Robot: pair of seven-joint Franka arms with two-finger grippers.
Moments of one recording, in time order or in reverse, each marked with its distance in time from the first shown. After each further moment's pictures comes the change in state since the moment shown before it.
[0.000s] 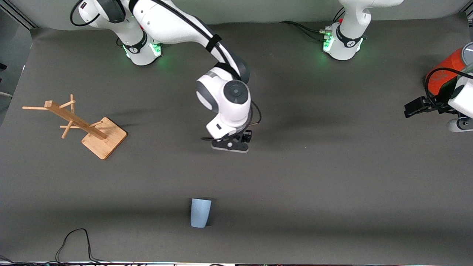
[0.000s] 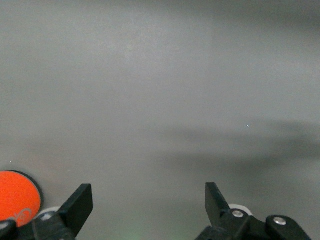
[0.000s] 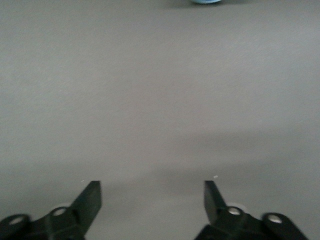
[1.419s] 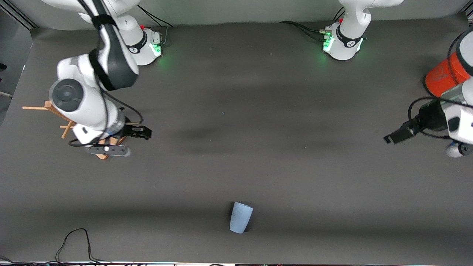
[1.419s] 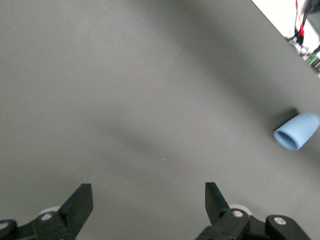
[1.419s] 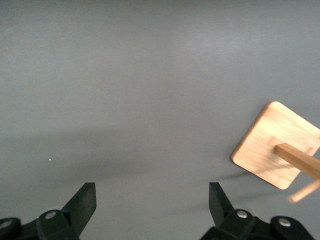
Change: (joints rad) left arm 0.004 0.123 -0.007 -0.005 -0.338 0.245 -0.538; right arm -0.318 -0.570 -0.148 -0.533 0.044 -0.077 -0.531
